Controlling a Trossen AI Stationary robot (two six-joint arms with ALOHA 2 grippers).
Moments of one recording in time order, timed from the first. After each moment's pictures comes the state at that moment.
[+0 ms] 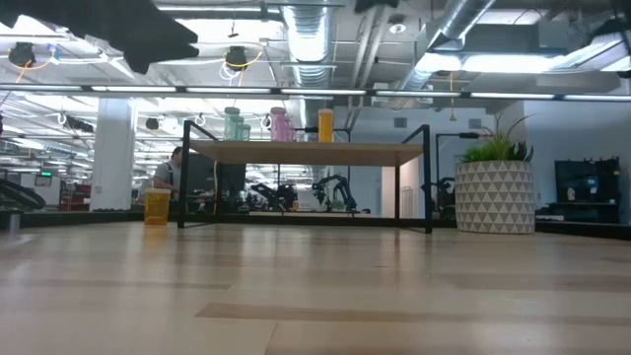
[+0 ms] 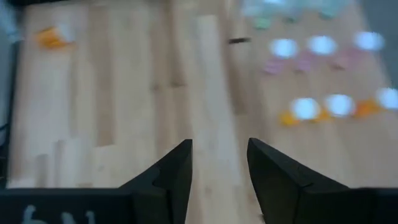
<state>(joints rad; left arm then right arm) -0.06 0.51 0.44 -0.08 -0.38 -0.07 -0.17 1.79 2.24 -1.35 -0.05 -0.02</state>
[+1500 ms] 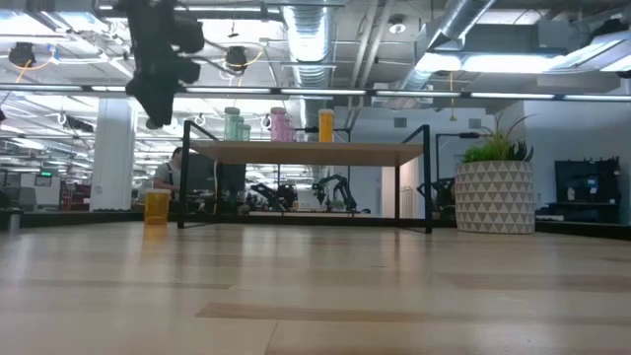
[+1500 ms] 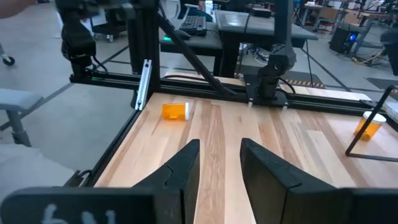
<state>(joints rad) 0.97 1.32 1.27 -1.24 0.01 0.20 0.60 1.32 0.78 0.34 0.50 0.06</state>
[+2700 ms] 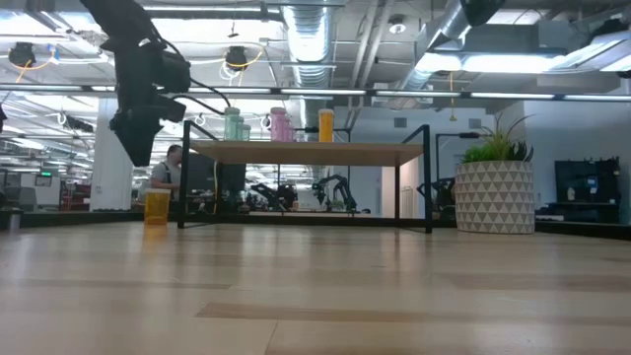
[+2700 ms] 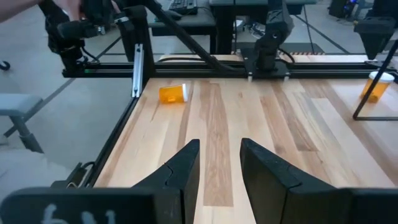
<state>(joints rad) 1.07 1.29 0.98 -1.03 -0.02 0.32 0.59 1.35 0.78 0.28 0.50 0.21</state>
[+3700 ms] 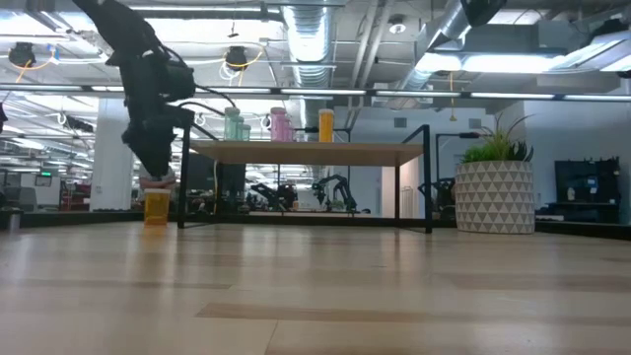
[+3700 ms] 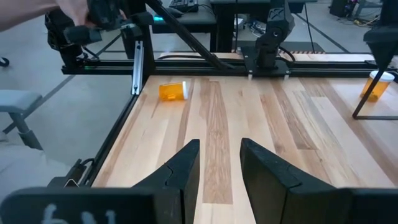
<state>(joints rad) 1.07 1.33 0.92 -0.85 0.06 0.31 0.59 1.35 0.78 0.27 0.50 0.21</state>
